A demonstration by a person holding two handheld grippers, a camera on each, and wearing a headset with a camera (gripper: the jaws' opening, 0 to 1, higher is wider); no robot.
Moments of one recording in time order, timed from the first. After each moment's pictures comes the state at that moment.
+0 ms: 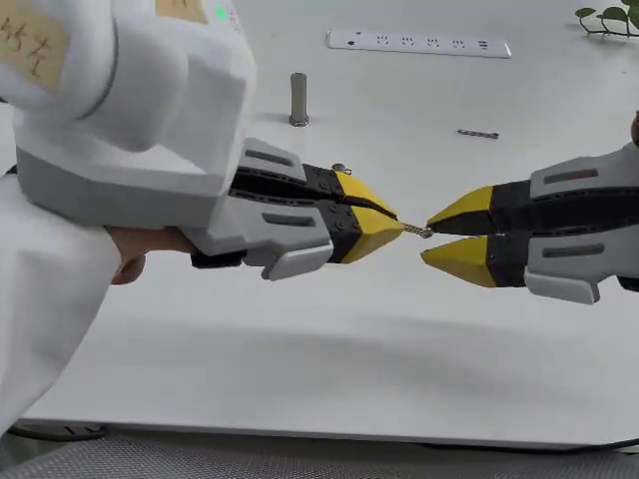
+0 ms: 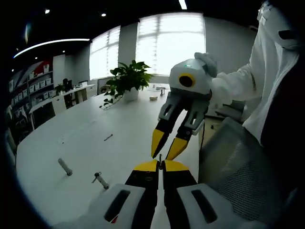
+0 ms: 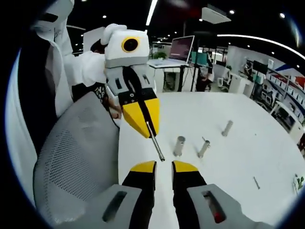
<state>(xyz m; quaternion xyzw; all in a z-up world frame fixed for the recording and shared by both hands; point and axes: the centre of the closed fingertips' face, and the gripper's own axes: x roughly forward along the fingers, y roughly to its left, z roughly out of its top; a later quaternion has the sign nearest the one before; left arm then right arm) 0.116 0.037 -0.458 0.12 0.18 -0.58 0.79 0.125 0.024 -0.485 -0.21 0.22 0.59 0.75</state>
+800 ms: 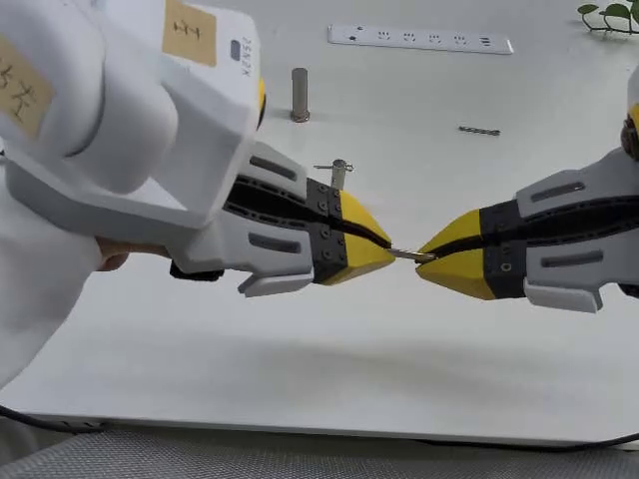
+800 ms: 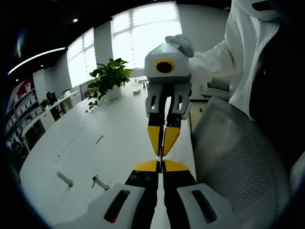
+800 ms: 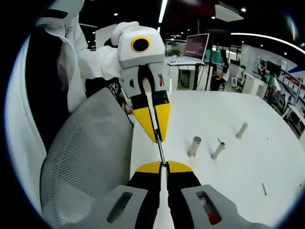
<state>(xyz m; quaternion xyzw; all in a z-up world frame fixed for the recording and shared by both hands) 0.101 0.039 -0.470 0.20 0.17 -0.62 0.73 0.104 0.029 -0.490 -0.23 0.23 0.64 0.70</state>
